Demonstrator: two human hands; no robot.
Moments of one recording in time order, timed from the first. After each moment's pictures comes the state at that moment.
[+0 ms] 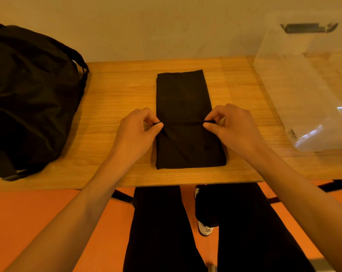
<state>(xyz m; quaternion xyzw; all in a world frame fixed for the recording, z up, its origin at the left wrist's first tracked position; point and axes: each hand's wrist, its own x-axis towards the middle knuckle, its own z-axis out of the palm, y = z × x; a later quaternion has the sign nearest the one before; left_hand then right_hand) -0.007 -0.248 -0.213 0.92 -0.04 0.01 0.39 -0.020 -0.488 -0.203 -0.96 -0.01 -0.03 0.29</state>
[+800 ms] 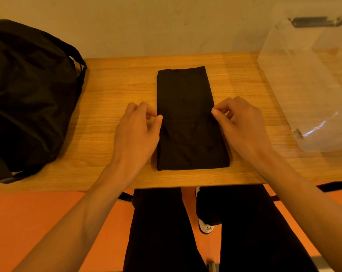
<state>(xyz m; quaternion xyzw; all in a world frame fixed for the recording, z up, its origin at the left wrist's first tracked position) -0.017 -0.258 -0.205 0.95 -0.02 0.09 0.30 -0.019 -0.492 -0.213 -0.94 0.00 -0.12 0.33</state>
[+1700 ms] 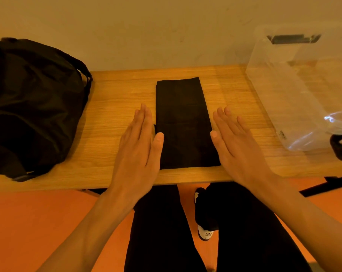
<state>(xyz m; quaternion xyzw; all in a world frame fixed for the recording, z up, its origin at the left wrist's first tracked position) -0.076 -0.251 -0.204 0.93 -0.13 0.07 0.34 -0.075 -0.493 -0.215 -0.97 -0.08 -0.05 0.20</state>
